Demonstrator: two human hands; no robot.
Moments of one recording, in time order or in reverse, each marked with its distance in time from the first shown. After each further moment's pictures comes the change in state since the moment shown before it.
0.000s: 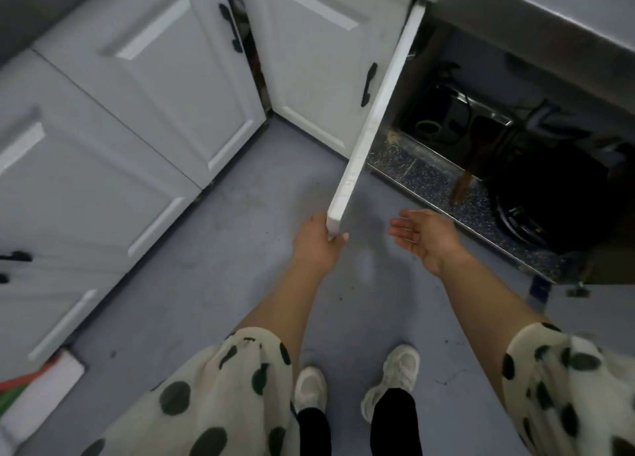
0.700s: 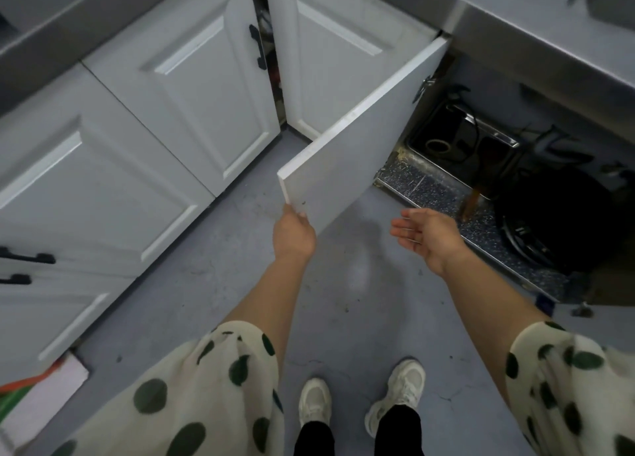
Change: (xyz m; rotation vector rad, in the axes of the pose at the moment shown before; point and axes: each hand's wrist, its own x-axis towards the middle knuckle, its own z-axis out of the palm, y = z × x) left_hand 0.020 -0.017 -0.072 -0.053 0.205 -0.141; right_hand -0.013 -0.022 0.047 -0.075 -0.039 -0.057
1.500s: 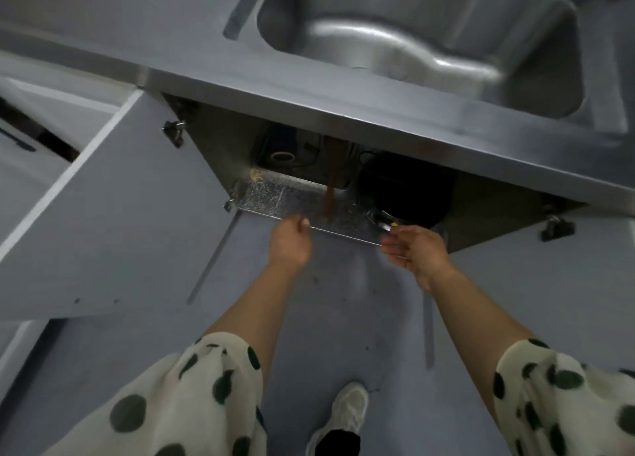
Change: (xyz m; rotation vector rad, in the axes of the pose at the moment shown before) left_hand -0.072 0.205 0.259 0.176 -0.347 0.354; right_hand 0.013 -0.006 -0.318 0.261 0.319 0.022
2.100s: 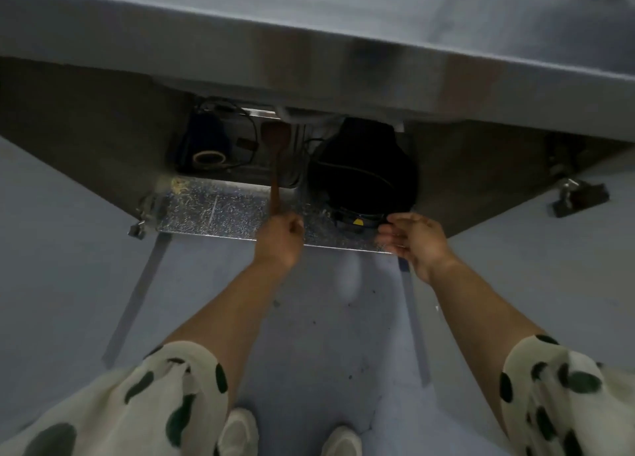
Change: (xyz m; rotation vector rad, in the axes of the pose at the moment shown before) left_hand 0.106 -0.012 0.156 -0.010 -0.175 0.105; right_hand 0.148 0.043 -0.077 0.082 0.146 -0.079
